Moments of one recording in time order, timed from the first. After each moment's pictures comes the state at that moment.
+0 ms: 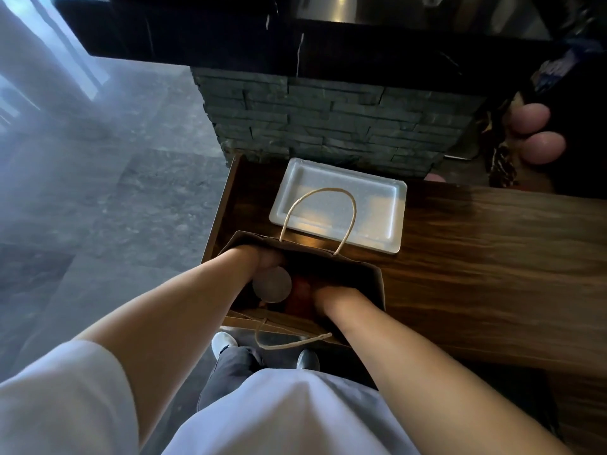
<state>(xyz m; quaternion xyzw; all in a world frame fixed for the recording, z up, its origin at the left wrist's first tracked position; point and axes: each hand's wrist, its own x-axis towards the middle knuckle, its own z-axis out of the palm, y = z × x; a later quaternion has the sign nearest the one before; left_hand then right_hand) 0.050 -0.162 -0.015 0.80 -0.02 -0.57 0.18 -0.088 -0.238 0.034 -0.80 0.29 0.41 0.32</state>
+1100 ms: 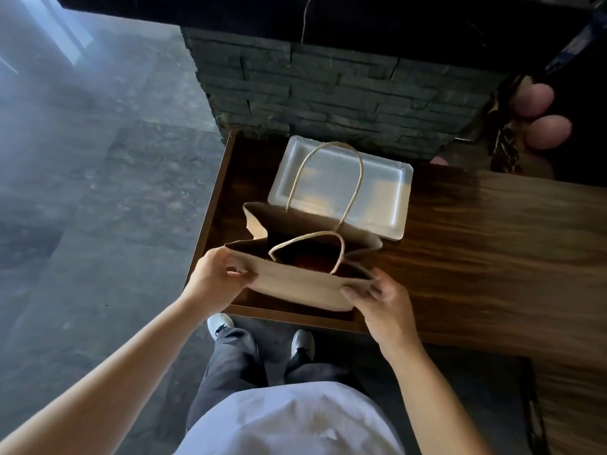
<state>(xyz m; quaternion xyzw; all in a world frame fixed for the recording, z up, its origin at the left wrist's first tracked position) 0.023 -0.072 -0.032 0.87 -0.17 -0.29 0.35 -0.176 -0.261 -0.024 -0.65 0.34 -0.14 0.66</state>
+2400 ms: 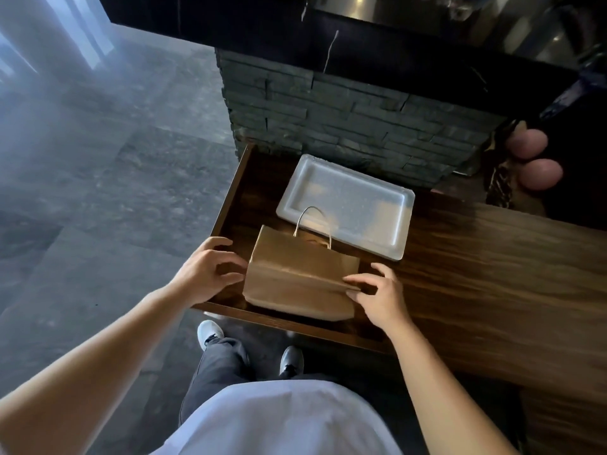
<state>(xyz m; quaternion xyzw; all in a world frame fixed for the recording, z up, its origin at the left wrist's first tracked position) 0.064 -0.037 -0.071 0.90 -0.30 -0.21 0.25 -0.148 -0.302 -0.067 -0.83 0.40 0.04 0.38</state>
